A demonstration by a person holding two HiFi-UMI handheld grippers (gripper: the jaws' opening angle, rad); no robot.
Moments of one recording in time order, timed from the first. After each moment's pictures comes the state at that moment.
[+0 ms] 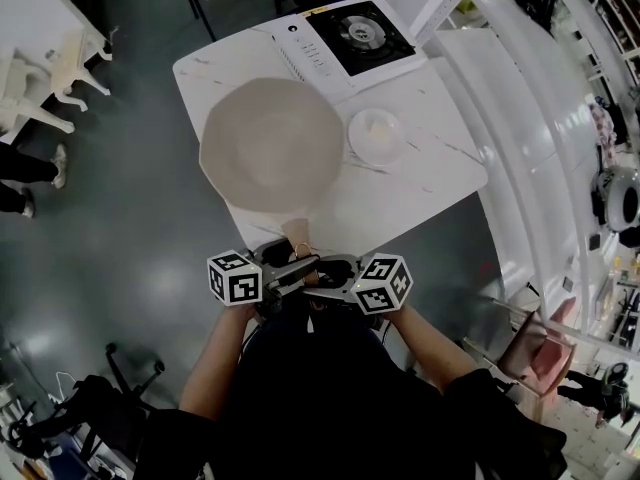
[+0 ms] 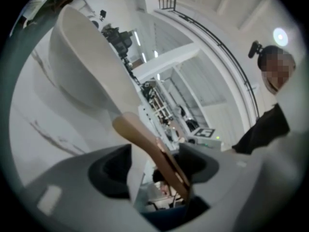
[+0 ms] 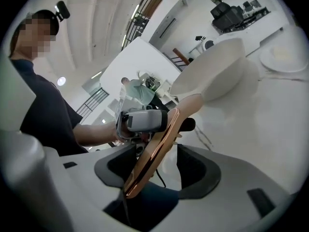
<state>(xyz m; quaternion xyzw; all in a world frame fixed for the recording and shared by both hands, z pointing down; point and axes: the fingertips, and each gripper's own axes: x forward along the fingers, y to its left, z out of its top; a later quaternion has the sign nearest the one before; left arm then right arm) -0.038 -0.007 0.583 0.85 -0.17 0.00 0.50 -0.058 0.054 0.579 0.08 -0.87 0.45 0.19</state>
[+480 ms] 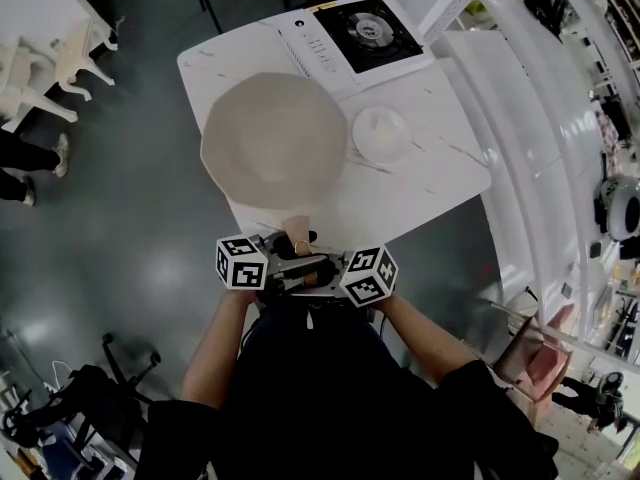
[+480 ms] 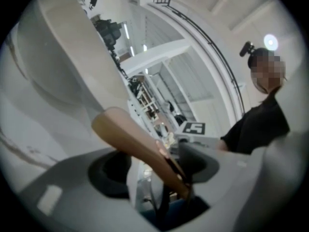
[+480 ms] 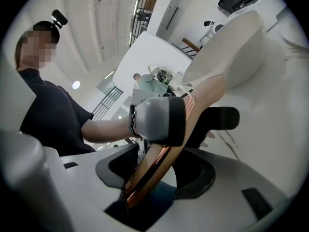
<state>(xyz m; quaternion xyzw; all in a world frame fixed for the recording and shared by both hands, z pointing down) -0.013 -0.007 0.581 0.87 -0.09 -0.01 0.48 -0.084 0.068 0.581 -0.02 -0.87 0.47 0.17</state>
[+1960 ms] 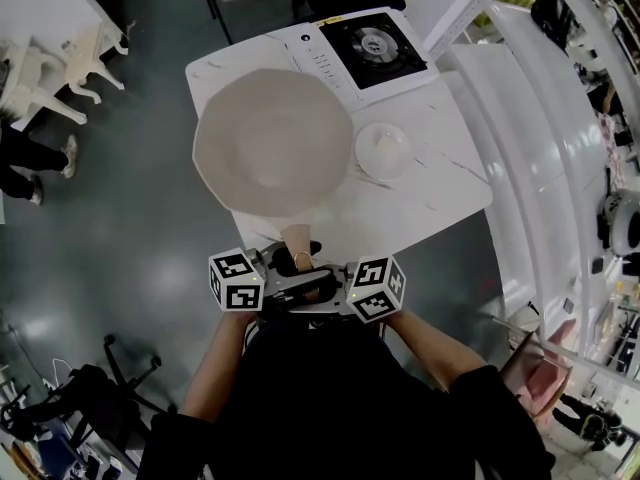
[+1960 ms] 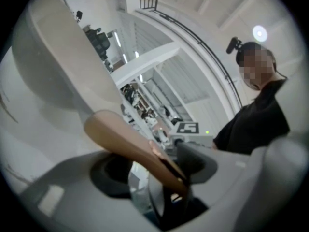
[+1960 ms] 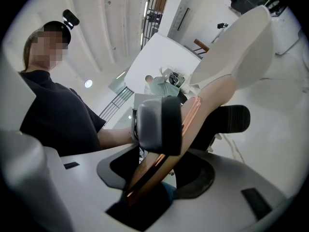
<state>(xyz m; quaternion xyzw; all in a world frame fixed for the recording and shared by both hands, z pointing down) -0.012 -0.015 0.515 0.90 -0.10 -0.03 0.43 -0.087 0.062 0.518 -0.08 -0.88 0.44 0.14</state>
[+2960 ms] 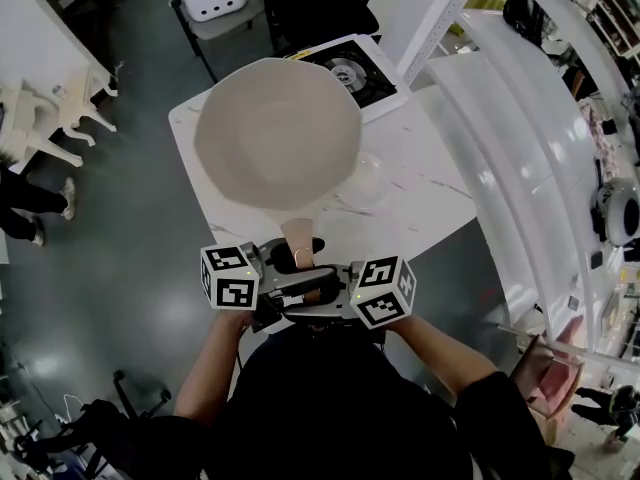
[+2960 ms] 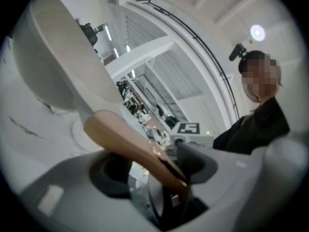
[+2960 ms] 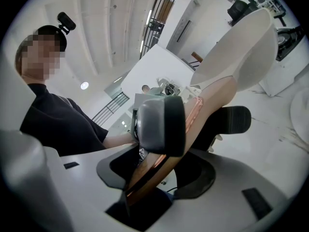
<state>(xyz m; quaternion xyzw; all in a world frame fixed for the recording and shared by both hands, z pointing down) 0.023 -0.079 0.447 0.91 -0.05 -0.02 0.41 -0.061 -0.011 0.453 -0.02 -0.90 0.42 0.12</state>
